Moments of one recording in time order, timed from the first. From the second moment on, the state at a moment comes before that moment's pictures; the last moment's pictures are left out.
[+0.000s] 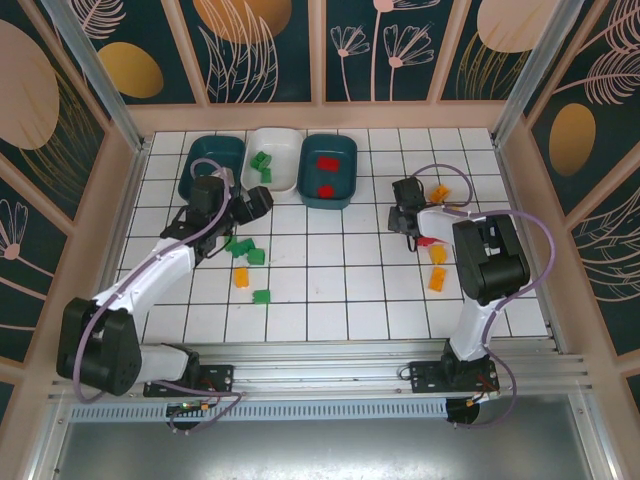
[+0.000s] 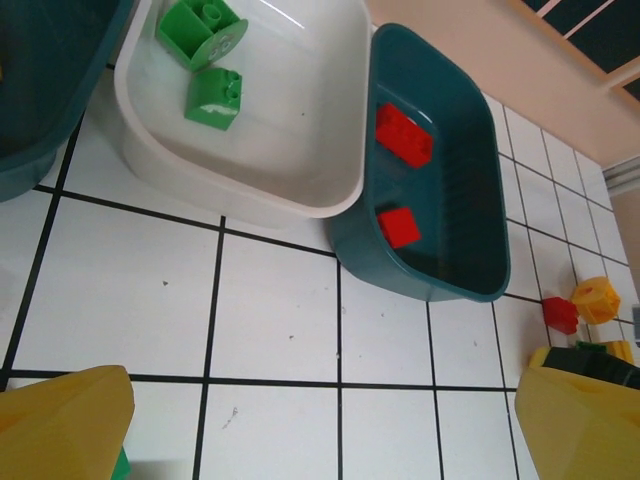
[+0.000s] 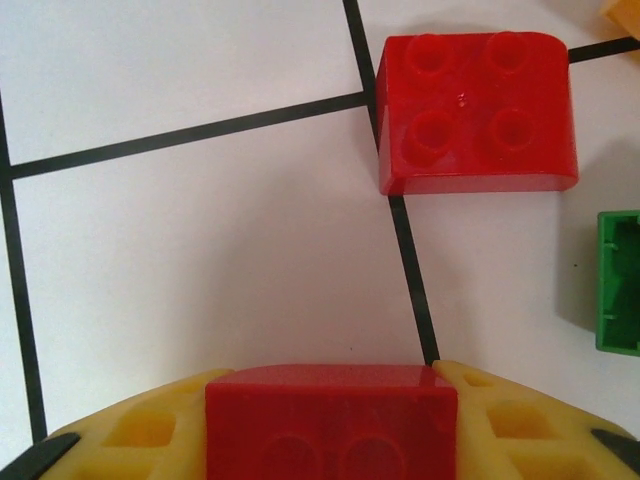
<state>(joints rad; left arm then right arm) -0.31 1.31 0.87 -0.13 0.13 -0.67 0.29 1.84 1.03 -0.21 0.22 0.37</state>
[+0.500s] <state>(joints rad) -0.31 0.93 0.42 -0.07 0.07 -0.84 0.56 1.89 1.44 -0.19 0.13 0.42</state>
